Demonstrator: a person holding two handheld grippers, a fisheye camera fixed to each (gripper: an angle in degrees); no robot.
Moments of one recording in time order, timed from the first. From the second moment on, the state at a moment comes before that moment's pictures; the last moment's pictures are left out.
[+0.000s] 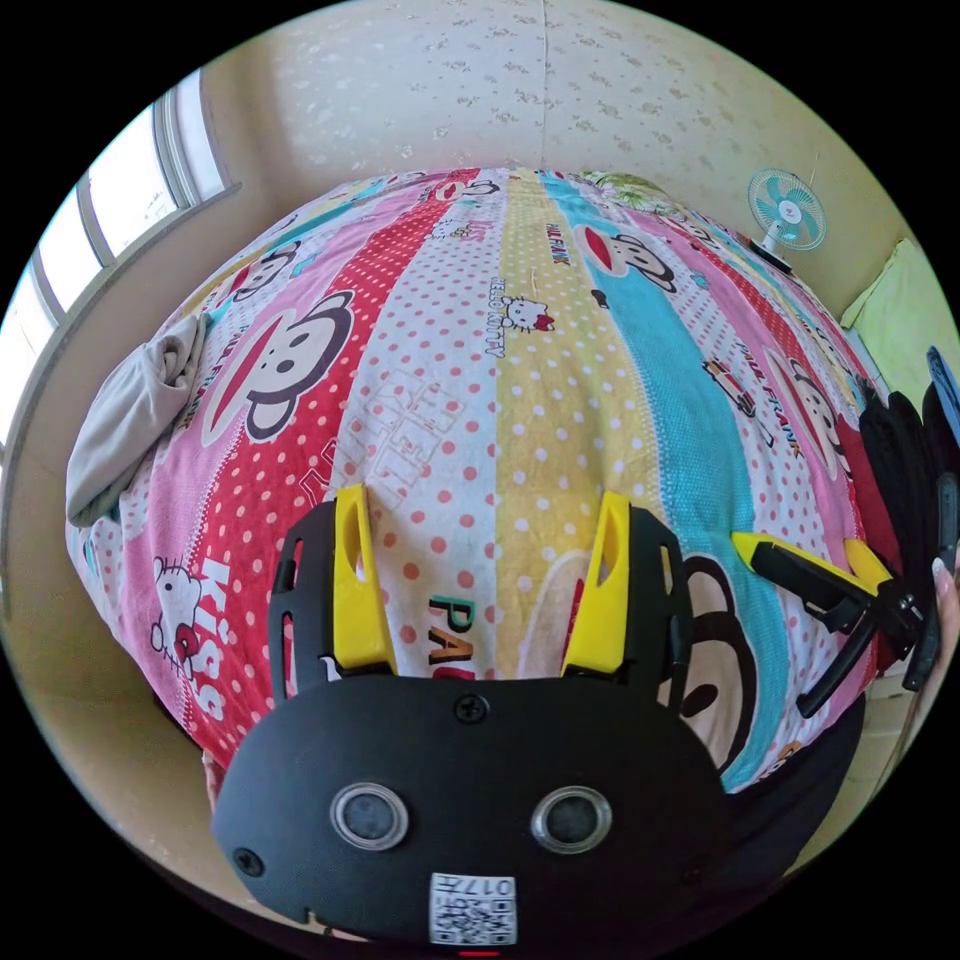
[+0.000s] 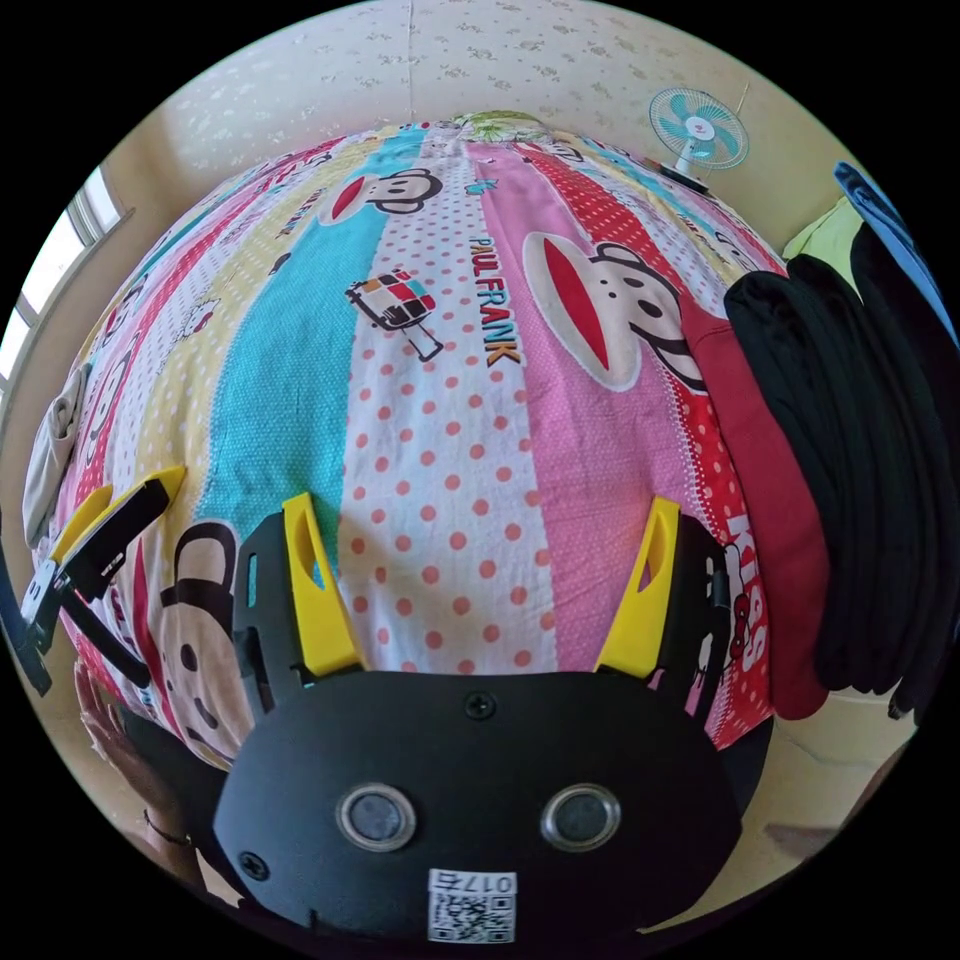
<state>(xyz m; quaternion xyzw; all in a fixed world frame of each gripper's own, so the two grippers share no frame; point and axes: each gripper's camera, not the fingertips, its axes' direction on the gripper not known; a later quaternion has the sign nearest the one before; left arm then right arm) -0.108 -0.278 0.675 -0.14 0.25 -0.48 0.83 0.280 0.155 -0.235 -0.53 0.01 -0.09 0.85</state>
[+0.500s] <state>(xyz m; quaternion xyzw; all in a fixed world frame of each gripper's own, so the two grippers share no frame) -0.114 -0.277 0.671 -0.14 0.25 -0.48 0.83 0.283 0.151 -0.242 -0.52 0.01 -0.09 0.85</state>
